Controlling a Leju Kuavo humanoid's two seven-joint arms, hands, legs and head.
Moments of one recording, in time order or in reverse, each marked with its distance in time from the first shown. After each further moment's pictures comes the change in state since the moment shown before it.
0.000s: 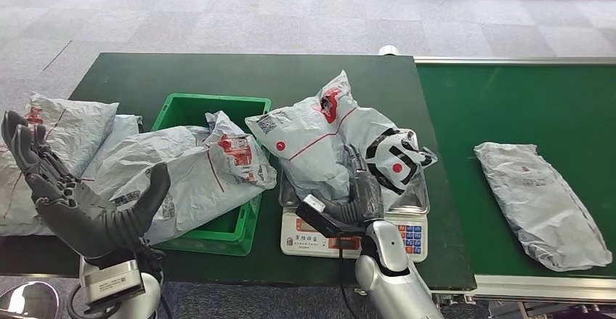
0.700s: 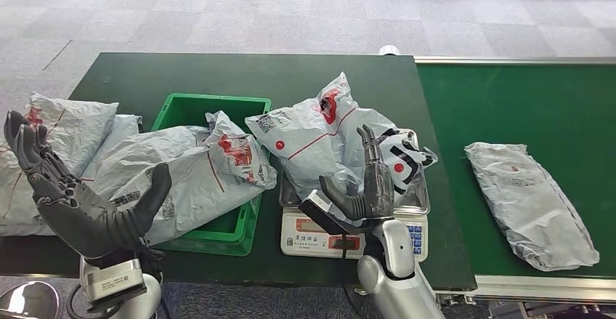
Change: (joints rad) left arm 0.004 0.000 0.000 -0.001 -0.016 0.000 0.011; right arm 0.058 -0.009 0.000 -0.198 0.037 -0.123 -0.016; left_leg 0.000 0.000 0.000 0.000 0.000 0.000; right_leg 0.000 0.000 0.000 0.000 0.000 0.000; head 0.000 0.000
